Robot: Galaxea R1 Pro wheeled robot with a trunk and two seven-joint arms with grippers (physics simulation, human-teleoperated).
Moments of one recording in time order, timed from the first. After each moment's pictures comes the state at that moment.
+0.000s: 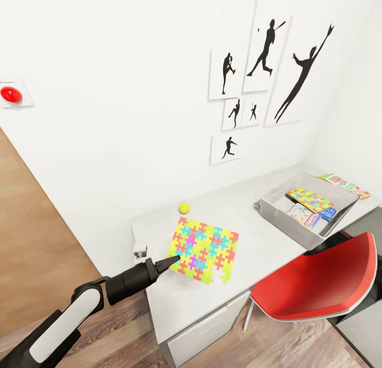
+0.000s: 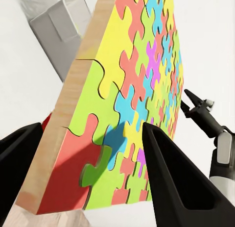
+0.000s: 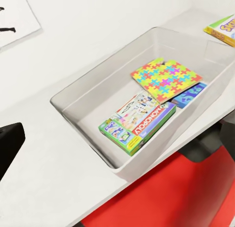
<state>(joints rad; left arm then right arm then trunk) -0.38 0.37 -0.55 -1.53 1.45 0.49 -0.34 -0.39 -0.74 -0.78 -1.48 -0.35 0.97 0.76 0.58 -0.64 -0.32</state>
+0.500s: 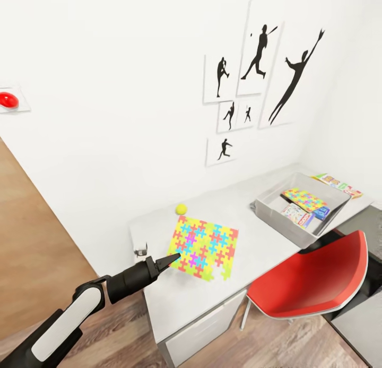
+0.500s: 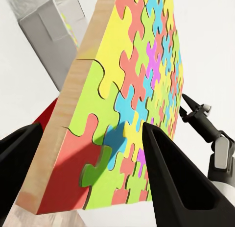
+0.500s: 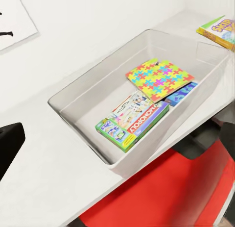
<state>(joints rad) -0.38 0.35 -0.53 -1.53 1.45 0.50 -0.34 -0.39 -0.74 -0.78 -1.48 -0.36 0.98 0.76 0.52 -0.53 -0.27</state>
